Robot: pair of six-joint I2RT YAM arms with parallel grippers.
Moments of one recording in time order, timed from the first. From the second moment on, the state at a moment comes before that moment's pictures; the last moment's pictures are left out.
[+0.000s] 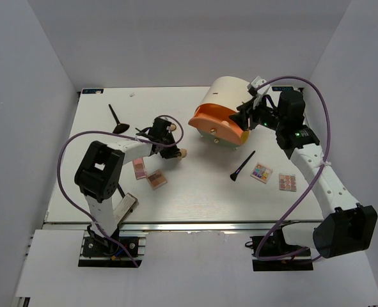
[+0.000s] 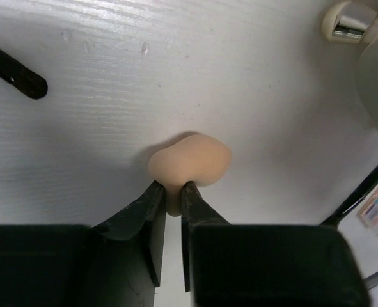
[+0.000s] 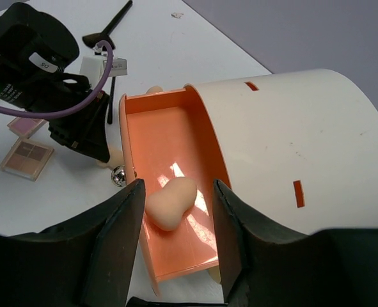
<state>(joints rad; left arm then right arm) -0.47 1.89 1.15 -0.19 0.09 -0.77 0.25 1.26 1.16 -0.14 -0.62 -0.24</state>
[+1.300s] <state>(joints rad) -0.64 1.74 1.62 -0.18 0.19 -0.35 0.20 1.02 1.00 -0.08 -0.54 -0.18</state>
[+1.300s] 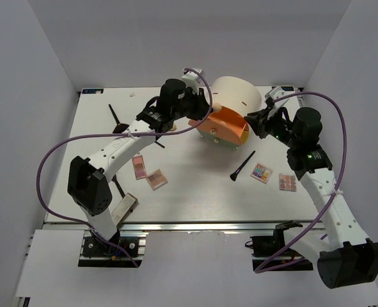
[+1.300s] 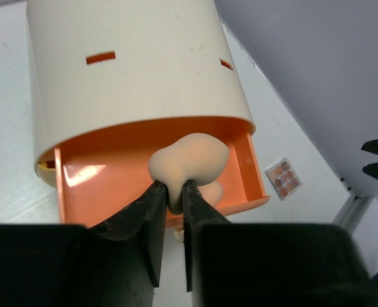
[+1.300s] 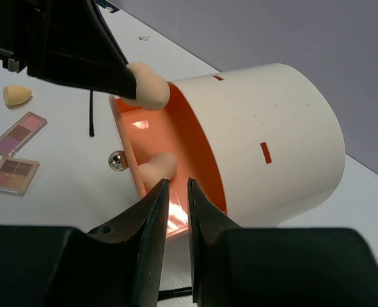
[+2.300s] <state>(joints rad) -0.28 0.99 1.06 -0.52 -0.14 -0.88 0.56 1.13 1.02 -0.38 -0.84 -0.52</state>
